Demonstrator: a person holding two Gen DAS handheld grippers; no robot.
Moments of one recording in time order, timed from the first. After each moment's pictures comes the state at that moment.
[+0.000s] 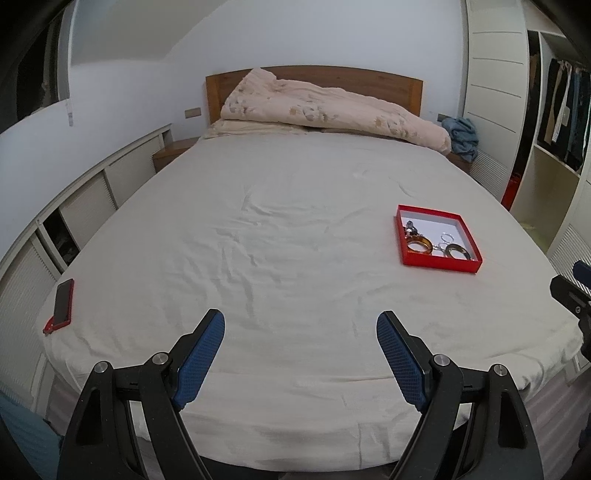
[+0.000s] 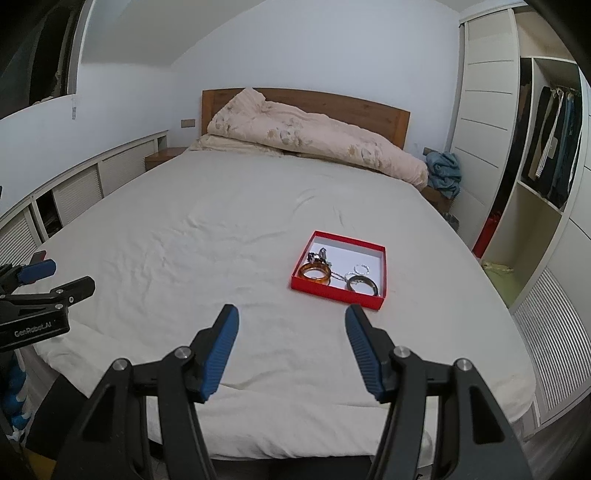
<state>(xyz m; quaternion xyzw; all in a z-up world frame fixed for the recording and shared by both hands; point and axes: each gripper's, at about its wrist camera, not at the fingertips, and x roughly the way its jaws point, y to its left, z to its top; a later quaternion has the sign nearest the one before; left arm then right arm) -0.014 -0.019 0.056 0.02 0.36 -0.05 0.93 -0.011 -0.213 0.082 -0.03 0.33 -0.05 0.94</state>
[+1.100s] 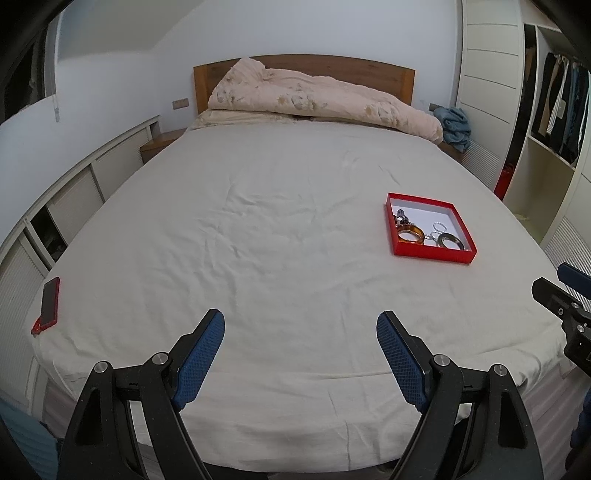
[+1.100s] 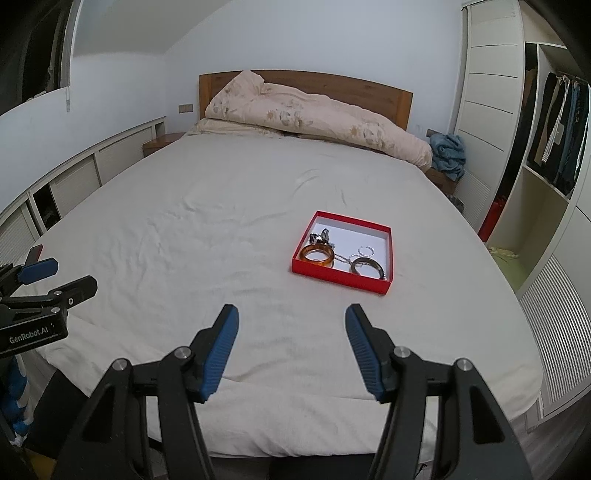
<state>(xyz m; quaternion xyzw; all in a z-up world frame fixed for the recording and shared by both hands) 0.001 -0.037 0.042 0.02 0.38 -0.07 0.92 0.006 -0.218 0.064 -0.02 0.36 -0.05 0.93</state>
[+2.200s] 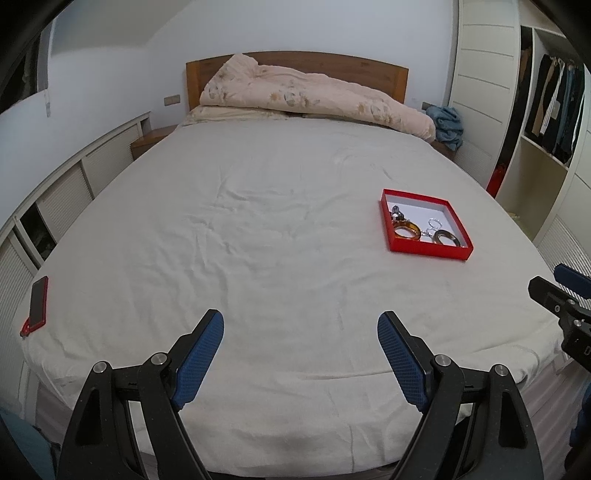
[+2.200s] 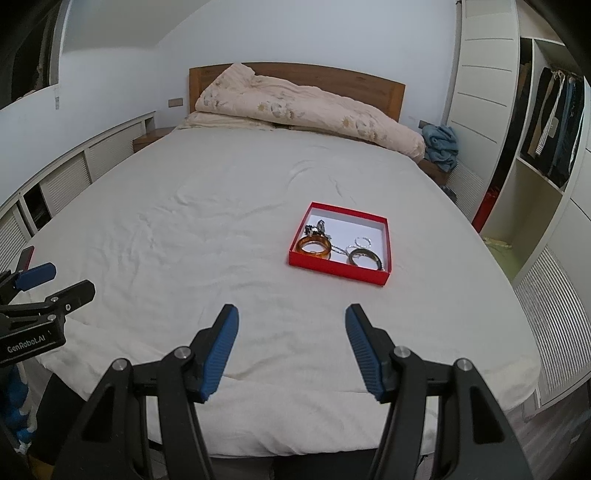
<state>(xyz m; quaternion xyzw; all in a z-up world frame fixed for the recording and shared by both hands) 0.007 -0.027 0.029 0.01 0.39 -0.09 0.92 0.012 -0.212 0.057 -0.01 0.37 -0.07 0.92</state>
